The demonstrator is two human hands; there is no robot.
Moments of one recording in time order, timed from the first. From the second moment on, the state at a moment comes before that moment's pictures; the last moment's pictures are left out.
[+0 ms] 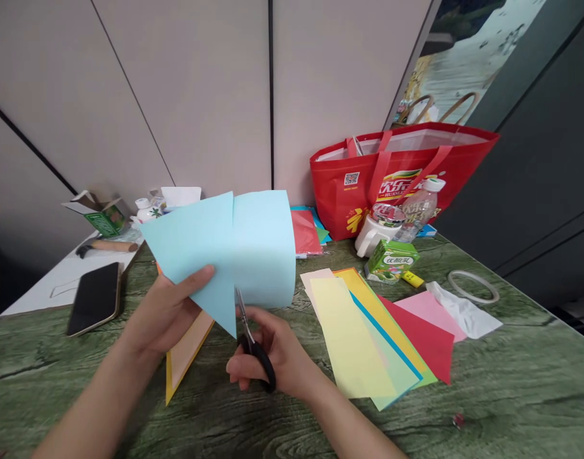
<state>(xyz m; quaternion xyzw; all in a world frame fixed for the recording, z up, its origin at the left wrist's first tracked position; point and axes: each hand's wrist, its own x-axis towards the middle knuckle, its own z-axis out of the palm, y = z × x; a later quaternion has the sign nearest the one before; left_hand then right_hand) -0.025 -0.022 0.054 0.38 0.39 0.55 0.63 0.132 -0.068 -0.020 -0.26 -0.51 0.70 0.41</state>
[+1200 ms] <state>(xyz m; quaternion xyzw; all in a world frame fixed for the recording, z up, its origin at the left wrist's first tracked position) -0.004 -0.032 0.037 0.44 0.46 0.54 0.55 0.136 -0.067 -0.005 -0.32 -0.52 0.66 0.43</state>
